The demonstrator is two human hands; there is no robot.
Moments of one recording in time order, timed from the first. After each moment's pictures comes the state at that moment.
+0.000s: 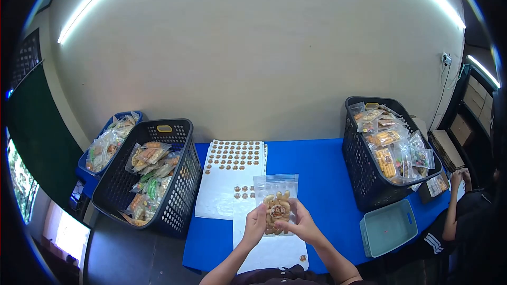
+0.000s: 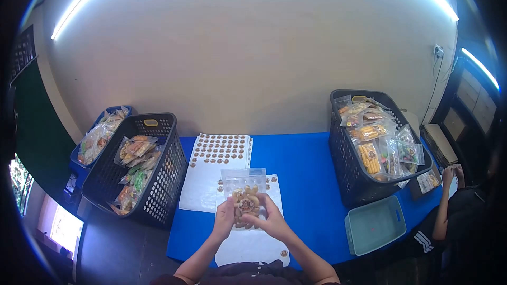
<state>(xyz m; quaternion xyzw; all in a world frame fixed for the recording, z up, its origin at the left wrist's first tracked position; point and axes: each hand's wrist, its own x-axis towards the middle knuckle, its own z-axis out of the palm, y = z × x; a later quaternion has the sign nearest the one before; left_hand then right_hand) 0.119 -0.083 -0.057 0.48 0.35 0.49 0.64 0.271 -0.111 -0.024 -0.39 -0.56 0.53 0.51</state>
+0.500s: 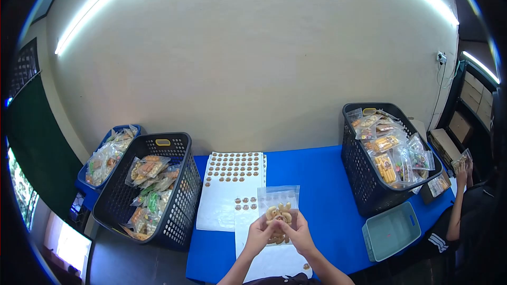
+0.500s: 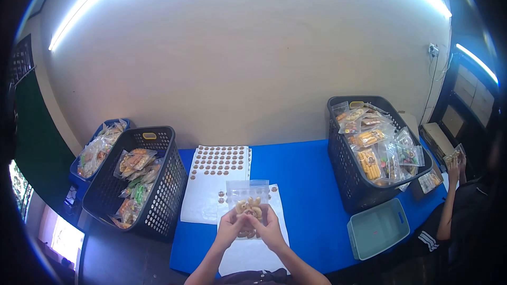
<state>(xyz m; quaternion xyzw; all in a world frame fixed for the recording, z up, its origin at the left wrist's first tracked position) 0.126 -0.078 -0.053 0.49 0.35 0.46 0.65 0.256 -0.101 -0.049 -0.38 -0.44 0.55 0.60</state>
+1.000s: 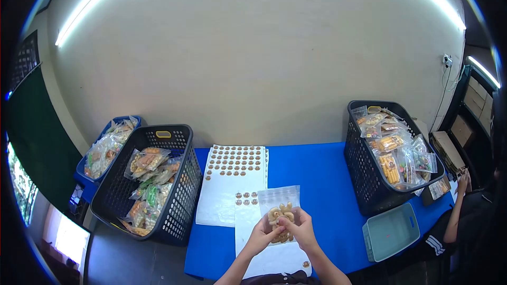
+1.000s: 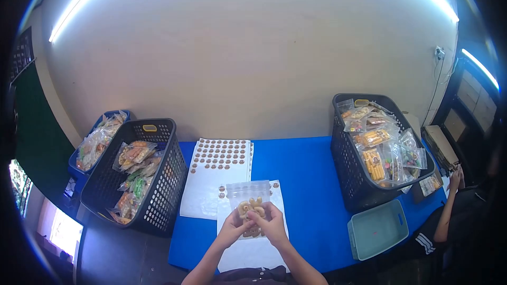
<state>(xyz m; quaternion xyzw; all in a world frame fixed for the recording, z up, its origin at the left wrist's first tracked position) 0.124 -0.077 -0.067 0.52 0.29 0.45 0.66 0.255 -0.091 -0.050 -0.43 -0.45 0.51 0.59</state>
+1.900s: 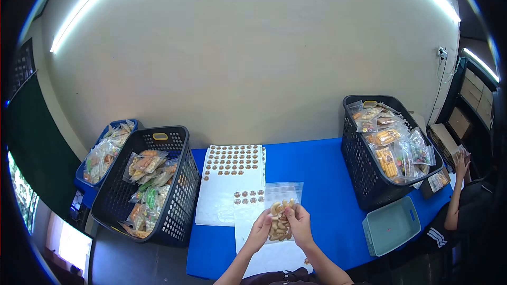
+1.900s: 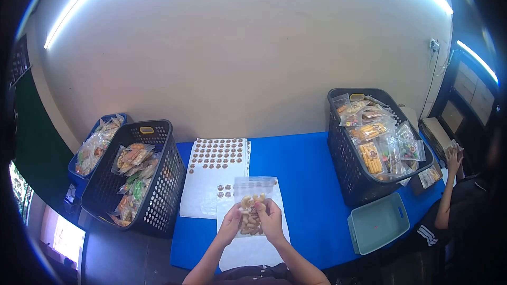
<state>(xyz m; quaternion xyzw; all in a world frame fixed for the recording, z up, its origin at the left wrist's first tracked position) 0.121 -0.069 -0.094 0.47 0.31 0.47 0.68 0.254 -0.086 -0.070 -0.44 -0.38 0.49 0.64</state>
